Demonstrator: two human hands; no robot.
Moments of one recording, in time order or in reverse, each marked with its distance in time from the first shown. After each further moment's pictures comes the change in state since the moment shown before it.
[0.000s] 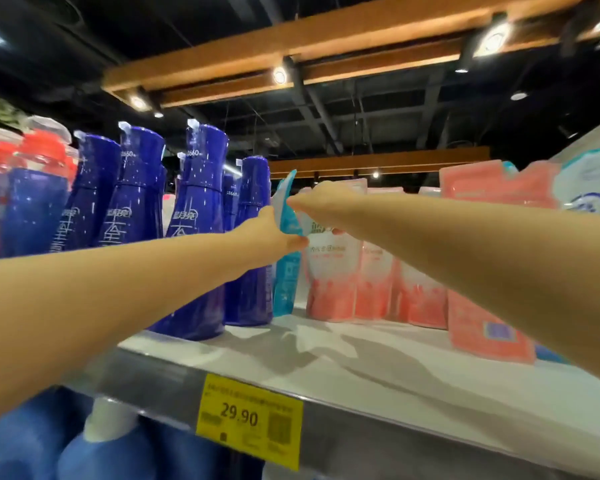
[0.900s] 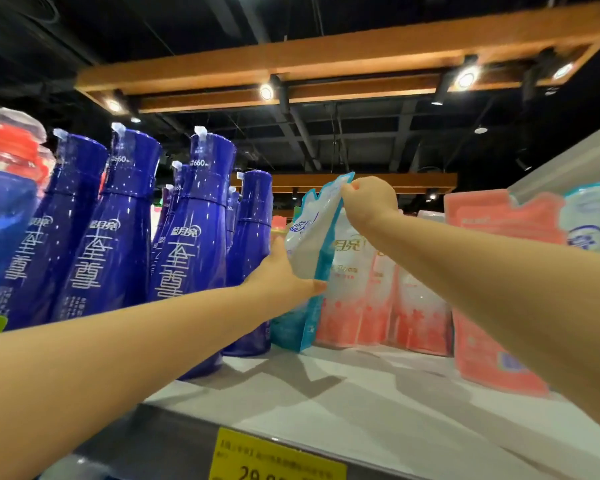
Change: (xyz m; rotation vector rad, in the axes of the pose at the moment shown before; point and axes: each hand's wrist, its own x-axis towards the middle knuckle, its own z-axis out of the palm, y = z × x) left_hand 0.025 -0.029 0.027 -0.186 -0.072 0.099; right_hand 0.049 0.036 -0.007 0.152 0.460 0.092
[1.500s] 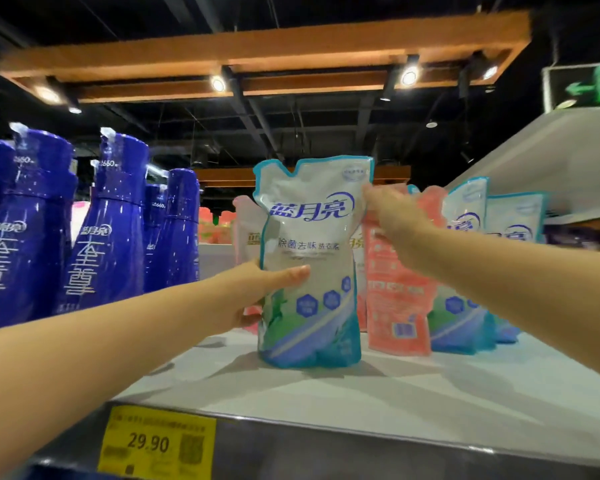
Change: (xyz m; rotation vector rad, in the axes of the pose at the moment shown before) left_hand -0.024 0.041 0.042 -0.435 -0.337 -0.122; right_hand -0.056 0.080 -0.108 0.480 -0.041 0.191
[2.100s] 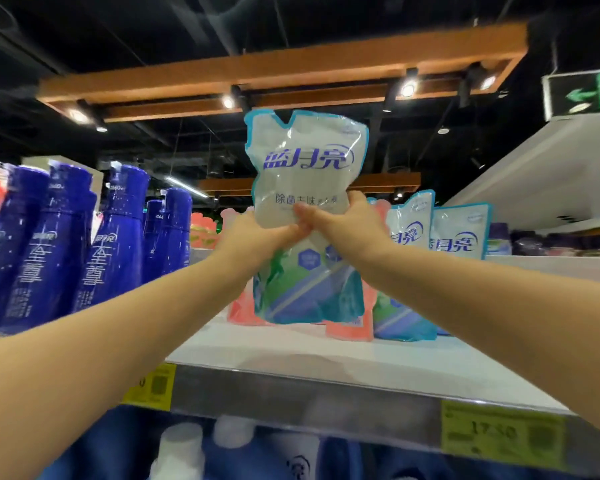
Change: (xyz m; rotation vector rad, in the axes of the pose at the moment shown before) left_hand -0.069 0.074 0.065 -0.036 0.388 0.435; right_hand -0.070 -0.026 -0.041 0.087 -0.069 -0.152
